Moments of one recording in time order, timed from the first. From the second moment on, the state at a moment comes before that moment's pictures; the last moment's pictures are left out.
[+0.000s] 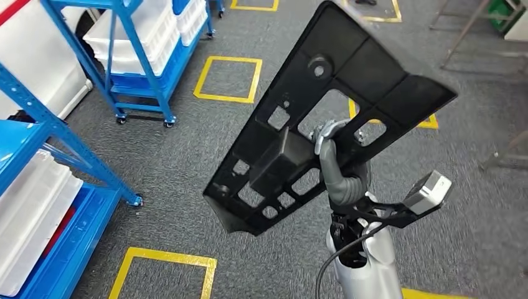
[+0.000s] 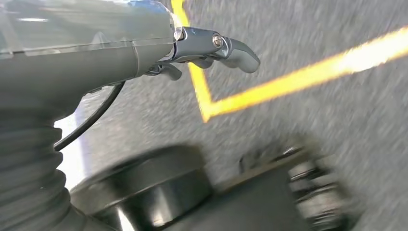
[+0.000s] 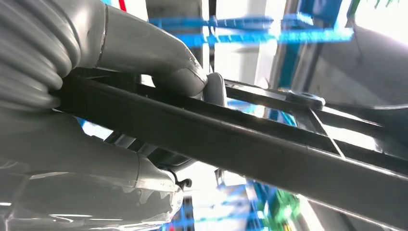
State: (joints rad) left arm -0.12 -0.18 0.89 -0.21 -1.29 0.27 0.02; right arm -0.23 0.23 0.18 -1.74 -0.16 0.25 -0.49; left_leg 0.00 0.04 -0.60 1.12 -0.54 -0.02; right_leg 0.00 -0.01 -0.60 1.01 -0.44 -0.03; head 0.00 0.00
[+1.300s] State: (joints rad) left arm -0.16 -0.10 0.82 -0.21 -1.36 0.18 0.08; right arm -0.15 0.23 0.18 -1.71 -0.23 0.29 -0.56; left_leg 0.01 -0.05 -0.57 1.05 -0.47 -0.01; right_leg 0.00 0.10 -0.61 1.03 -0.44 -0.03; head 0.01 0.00
